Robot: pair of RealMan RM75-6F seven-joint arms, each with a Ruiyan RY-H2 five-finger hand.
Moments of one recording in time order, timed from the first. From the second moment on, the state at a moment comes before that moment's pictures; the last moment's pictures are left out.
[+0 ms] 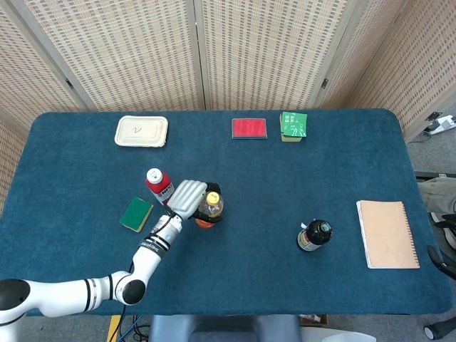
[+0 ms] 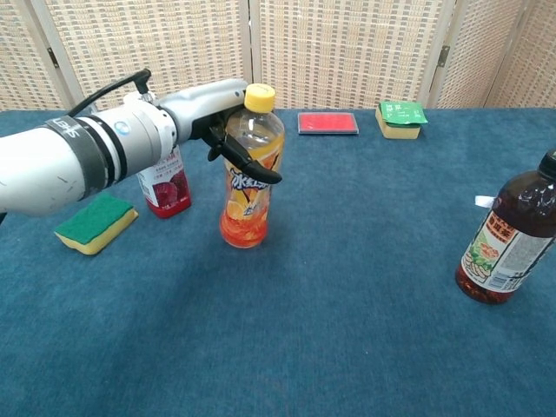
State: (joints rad) left arm -0.91 -1.67 -0.33 -1.50 0.94 0.94 0.28; right arm -0.06 -1.05 0.10 -1.54 -1.54 1.71 0.23
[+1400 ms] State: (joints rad) left arm -0.92 -1.59 -0.32 -1.62 0.83 1.03 0.41; right arm -0.07 -1.05 0.10 -1.52 -1.57 1.73 0.24
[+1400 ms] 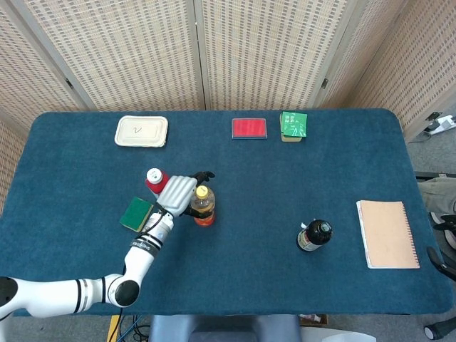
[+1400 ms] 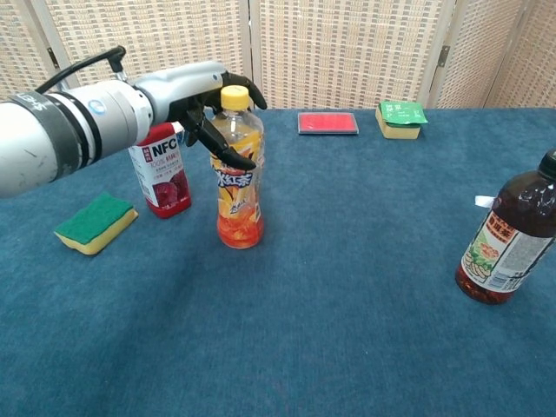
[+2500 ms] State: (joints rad) left arm -0.88 -1.45 -0.31 -1.80 0.80 1.13 0.48; right arm -0.06 -1.05 0.09 -1.52 -1.57 1.72 0.22
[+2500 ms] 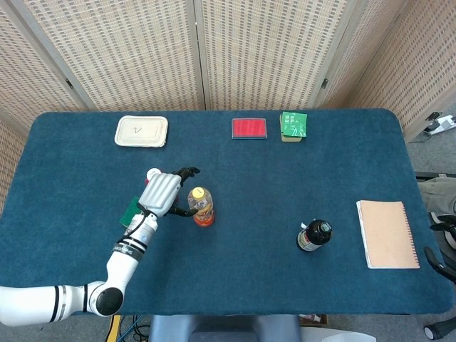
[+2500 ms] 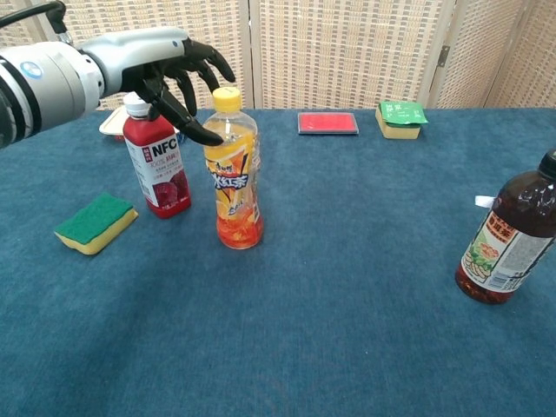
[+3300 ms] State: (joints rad) left arm -0.76 -1.25 -0.27 -1.91 0.88 1.20 0.38; right arm -0.06 -1.06 0.09 -1.53 -1.58 1.72 0.17
